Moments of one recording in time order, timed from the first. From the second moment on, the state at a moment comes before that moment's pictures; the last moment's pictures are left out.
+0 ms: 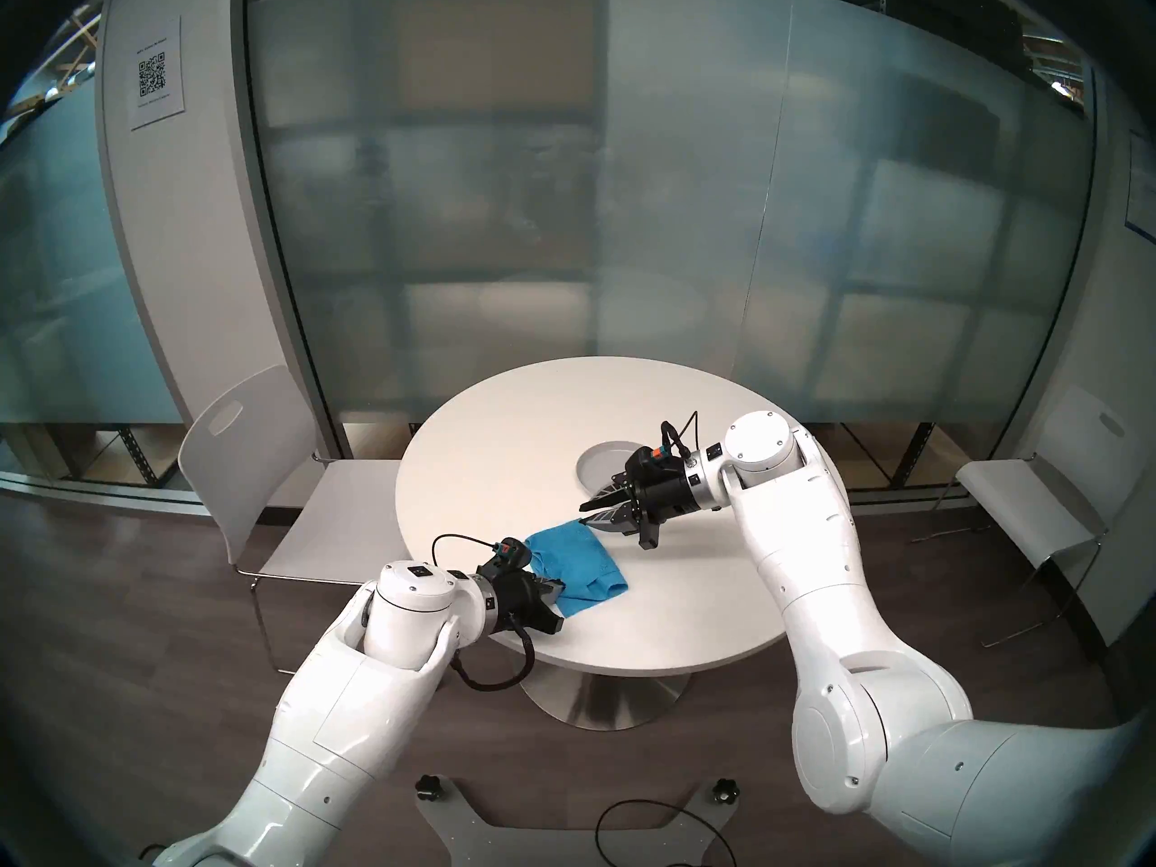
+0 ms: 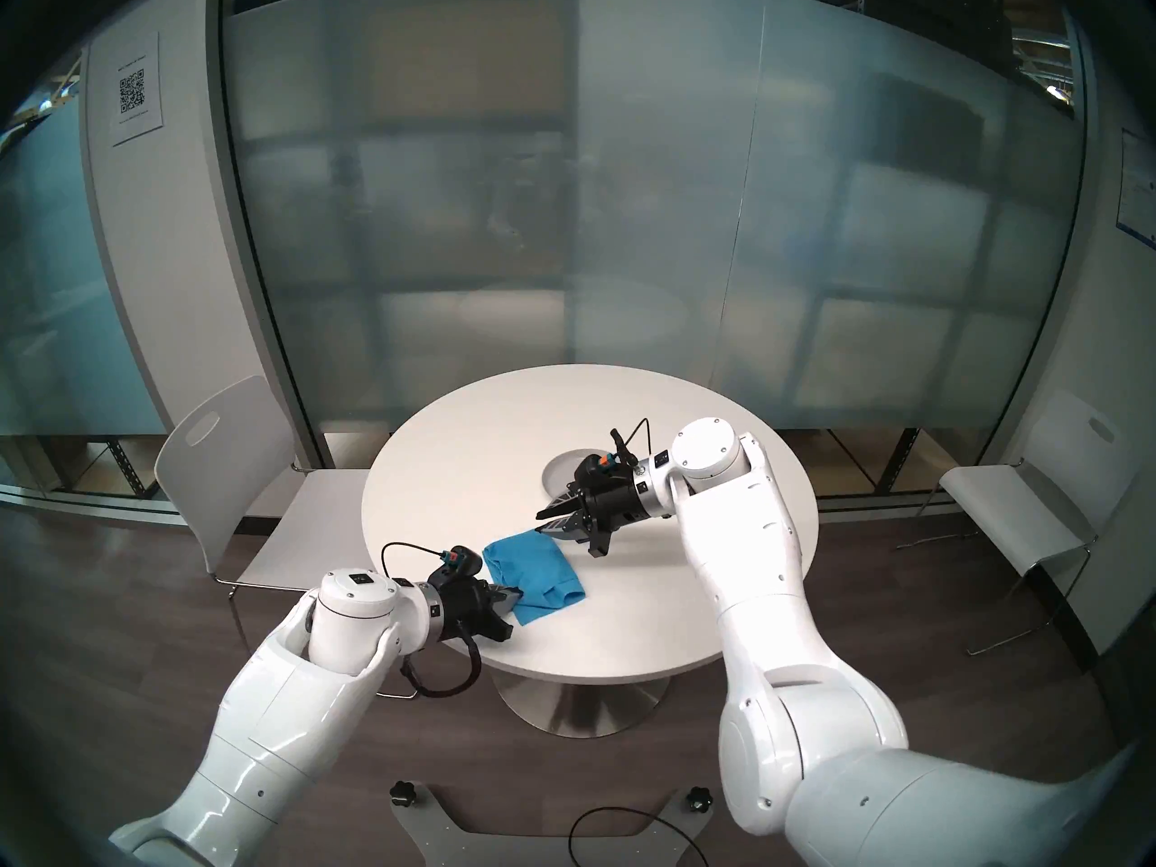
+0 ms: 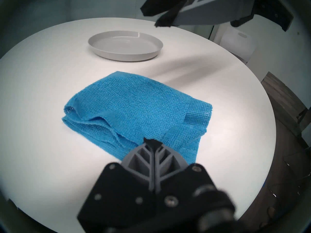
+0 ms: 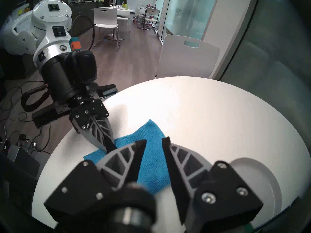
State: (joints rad) left arm 1.56 -1.31 -1.32 -1.62 -0.09 0.61 -0.52; right arm -0.97 -1.54 1.59 -1.07 -0.59 -0.07 1.48
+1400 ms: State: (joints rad) left arm 1.56 -1.18 -1.36 -1.76 -0.08 0.70 -0.64; right arm -0.93 -1.52 1.68 -0.92 -0.60 -0.18 1.31
